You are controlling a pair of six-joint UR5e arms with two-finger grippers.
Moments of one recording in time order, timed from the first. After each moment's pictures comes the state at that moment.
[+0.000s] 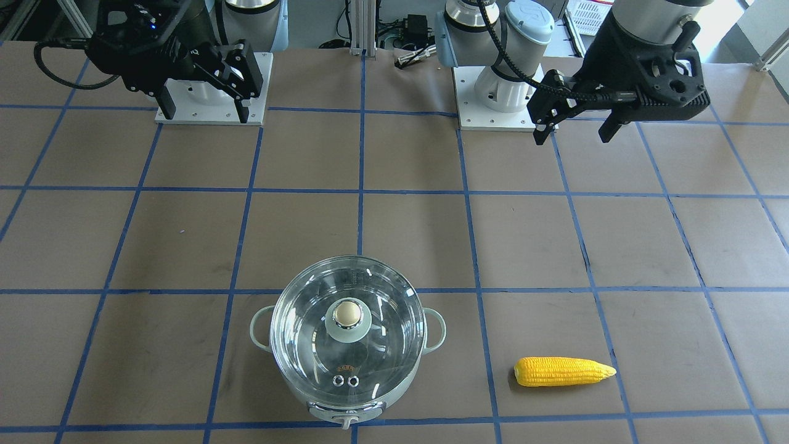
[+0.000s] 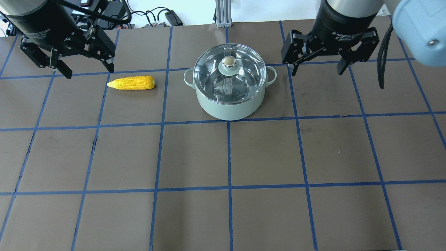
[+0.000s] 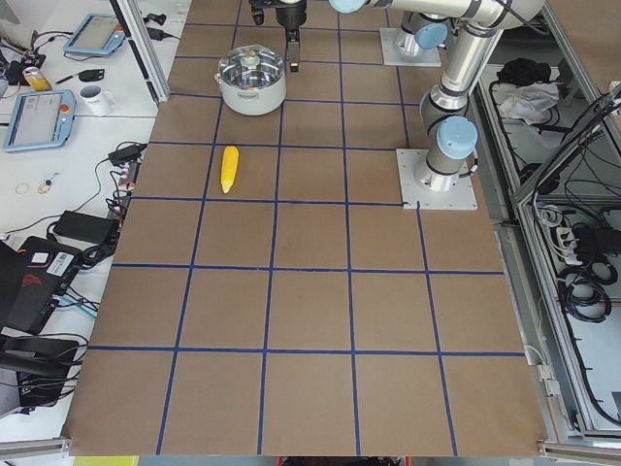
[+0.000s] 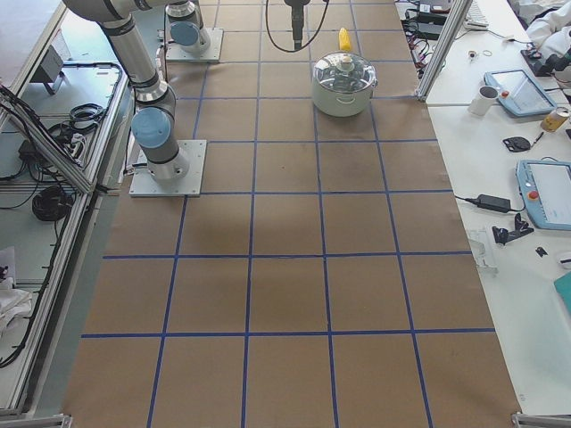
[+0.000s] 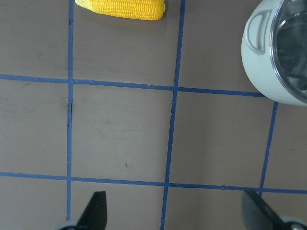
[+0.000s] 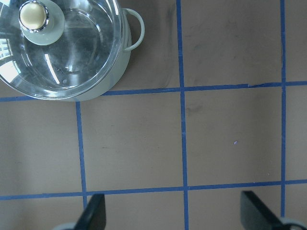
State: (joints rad) left arm -1.49 -1.57 -1.42 -1.74 1.55 -0.01; right arm 1.69 -1.61 1.47 -1.49 -1.59 0.16
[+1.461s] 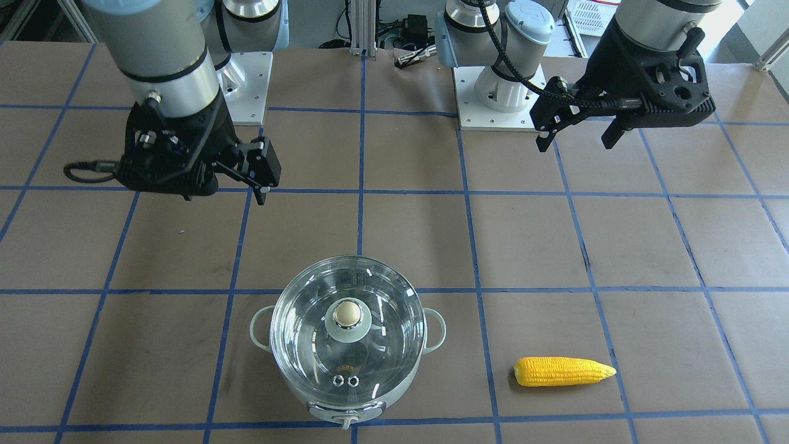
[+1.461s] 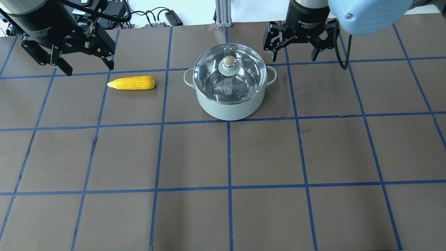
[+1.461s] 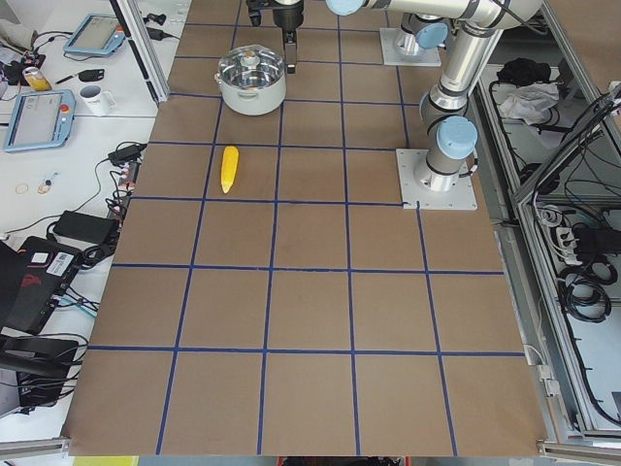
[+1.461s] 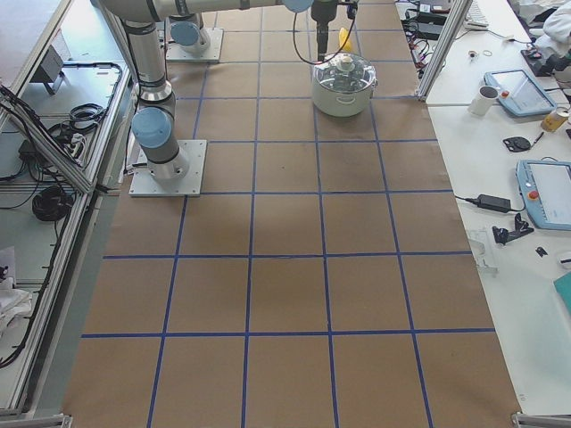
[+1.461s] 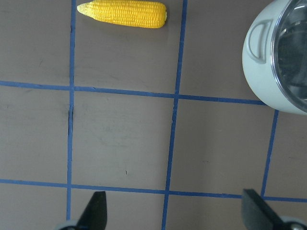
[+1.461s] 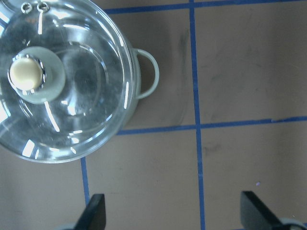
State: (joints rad) left arm -1.48 -1.58 -1.42 -1.71 1.55 -0.01; right arm 1.71 -1.40 1.38 -1.59 -1.59 0.20
